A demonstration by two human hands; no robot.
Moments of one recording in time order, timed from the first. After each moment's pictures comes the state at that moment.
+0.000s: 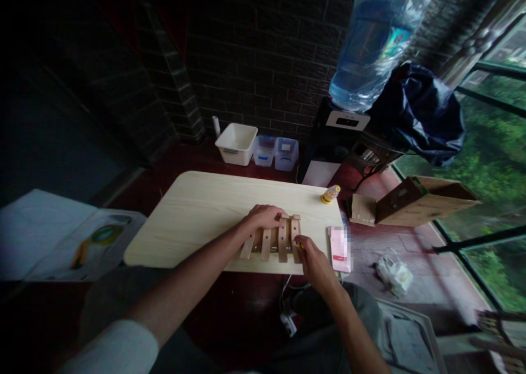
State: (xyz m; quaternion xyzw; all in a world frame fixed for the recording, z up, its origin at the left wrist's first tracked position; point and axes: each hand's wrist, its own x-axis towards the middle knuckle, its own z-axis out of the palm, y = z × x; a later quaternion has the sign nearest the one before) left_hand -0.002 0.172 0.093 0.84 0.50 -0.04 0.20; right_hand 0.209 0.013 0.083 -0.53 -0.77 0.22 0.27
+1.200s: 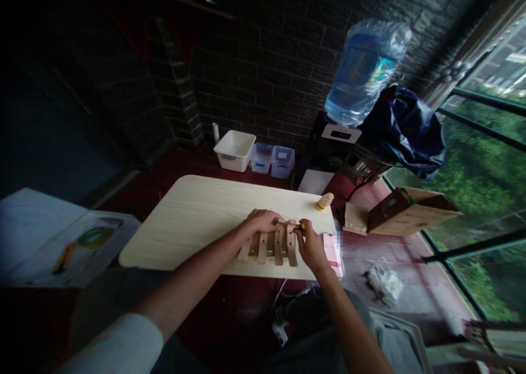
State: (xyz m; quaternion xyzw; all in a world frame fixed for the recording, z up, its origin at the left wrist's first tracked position) left_hand -0.006 0.160 0.110 0.84 0.50 -0.03 0.21; right_hand 0.202 0.054 0.101 -0.59 -0.71 0.18 0.33
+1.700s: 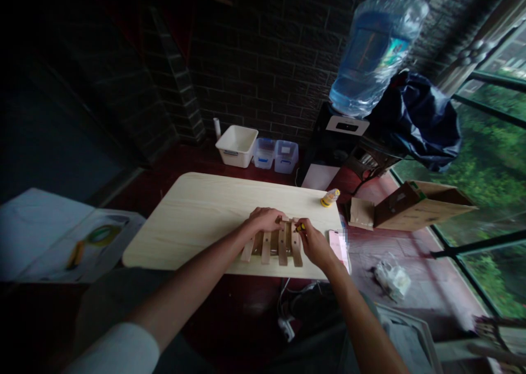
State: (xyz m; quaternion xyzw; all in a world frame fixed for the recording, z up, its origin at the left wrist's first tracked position) left_hand -0.004 0.169 0.098 0.83 0.51 -0.03 0.21; right_hand 0.210 0.069 0.108 -0.53 -0.78 0.22 0.25
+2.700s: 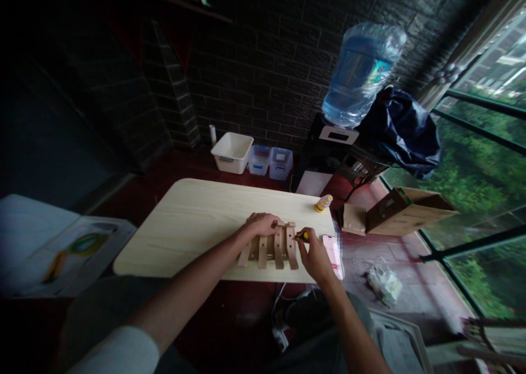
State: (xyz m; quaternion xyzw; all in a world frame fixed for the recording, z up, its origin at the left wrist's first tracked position) left_hand -0.007 0.163 0.106 0.84 0.49 -0.02 0.21; right_hand 0.202 0.038 0.114 -0.57 -0.71 0.19 0.36
